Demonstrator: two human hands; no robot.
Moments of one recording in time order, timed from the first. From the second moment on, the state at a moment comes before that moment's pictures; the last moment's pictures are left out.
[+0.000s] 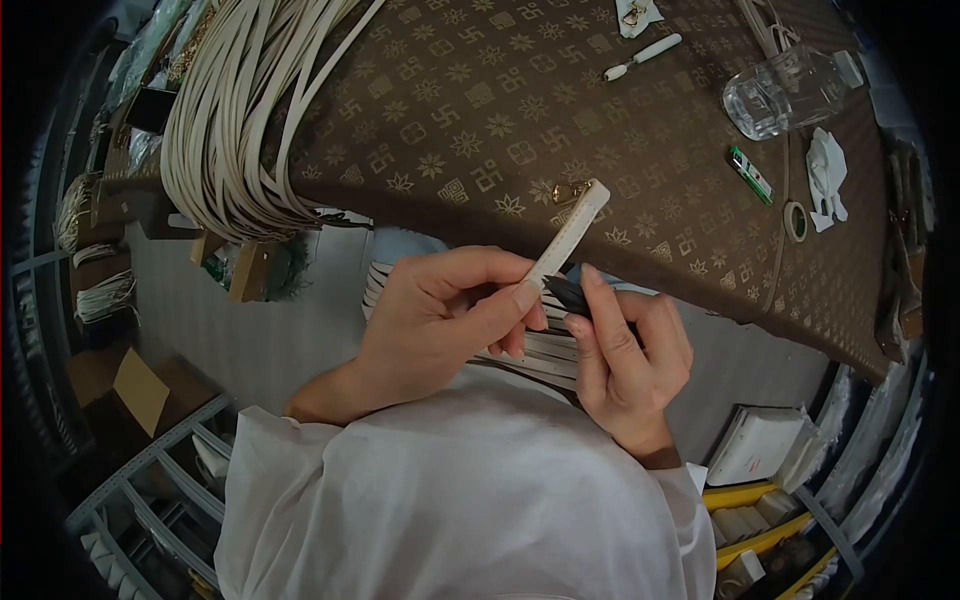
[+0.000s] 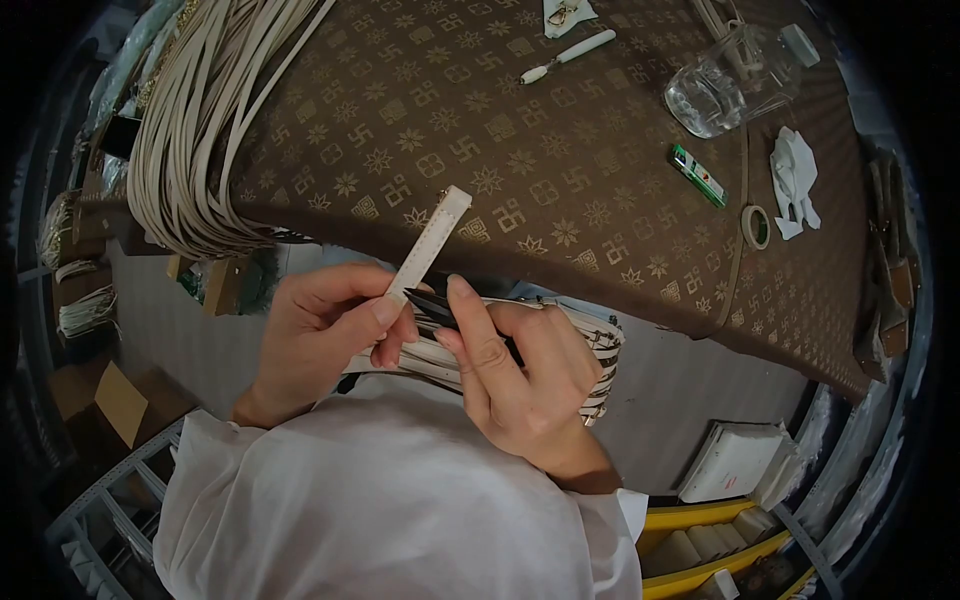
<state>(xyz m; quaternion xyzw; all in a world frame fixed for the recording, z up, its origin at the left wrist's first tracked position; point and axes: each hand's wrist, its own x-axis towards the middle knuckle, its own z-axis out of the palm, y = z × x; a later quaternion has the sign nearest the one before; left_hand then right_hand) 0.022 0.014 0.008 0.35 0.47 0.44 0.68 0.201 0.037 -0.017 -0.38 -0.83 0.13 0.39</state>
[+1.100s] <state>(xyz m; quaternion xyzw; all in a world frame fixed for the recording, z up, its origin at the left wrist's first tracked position) 0.023 0.012 0.009 0.39 0.46 0.45 0.66 0.204 0.043 -0.019 -0.38 -0.81 0.13 0.42</state>
